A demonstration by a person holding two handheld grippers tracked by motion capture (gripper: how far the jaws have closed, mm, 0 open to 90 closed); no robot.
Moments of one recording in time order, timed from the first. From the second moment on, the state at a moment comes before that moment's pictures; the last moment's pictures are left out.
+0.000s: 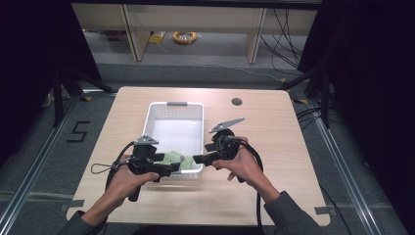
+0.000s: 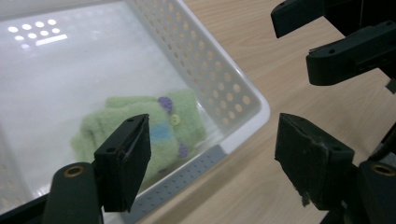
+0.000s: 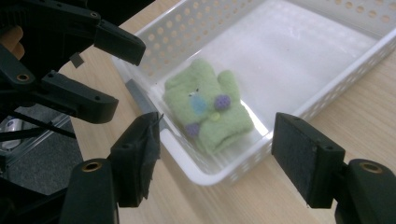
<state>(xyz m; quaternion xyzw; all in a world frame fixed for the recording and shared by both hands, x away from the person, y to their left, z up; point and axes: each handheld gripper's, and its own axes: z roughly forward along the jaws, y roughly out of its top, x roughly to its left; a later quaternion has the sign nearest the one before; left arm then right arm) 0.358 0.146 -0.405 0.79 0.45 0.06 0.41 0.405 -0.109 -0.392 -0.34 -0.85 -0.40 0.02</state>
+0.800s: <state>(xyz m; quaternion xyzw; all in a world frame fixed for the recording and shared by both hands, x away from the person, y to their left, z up) 0.327 0.119 -0.416 0.79 0.40 0.04 0.46 0.375 -0.162 -0.396 -0.34 -0.84 -0.43 0.00</state>
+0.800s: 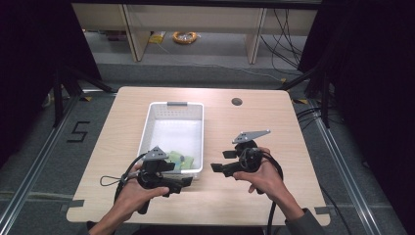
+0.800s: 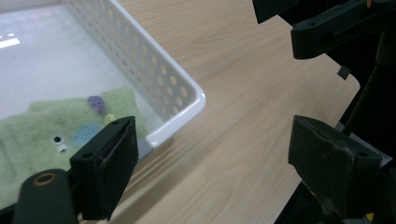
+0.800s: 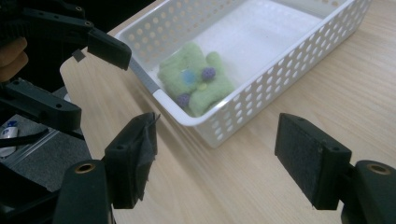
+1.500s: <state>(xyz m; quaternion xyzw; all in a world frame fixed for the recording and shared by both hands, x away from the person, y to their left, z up) 0.306 0.100 -0.428 0.80 0.36 0.04 0.48 0.351 -0.191 -0.407 -0.34 -0.83 -0.44 -0.03</state>
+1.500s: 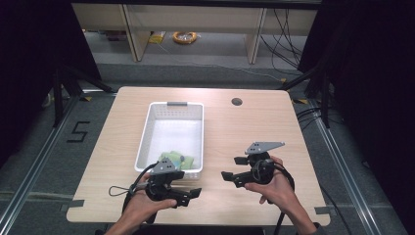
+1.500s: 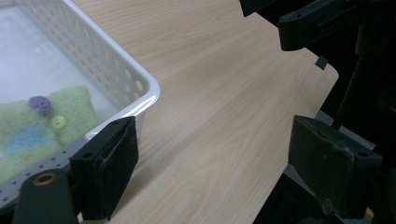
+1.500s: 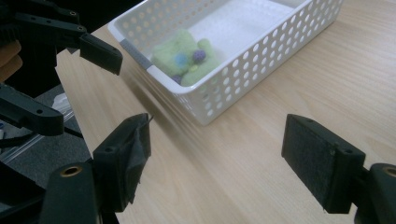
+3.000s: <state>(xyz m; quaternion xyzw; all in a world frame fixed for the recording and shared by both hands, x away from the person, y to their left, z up) 0.285 0.094 -0.470 0.81 0.36 0.04 0.47 0.321 -0.220 -0.456 -0.35 -0.82 -0.45 -0.03</state>
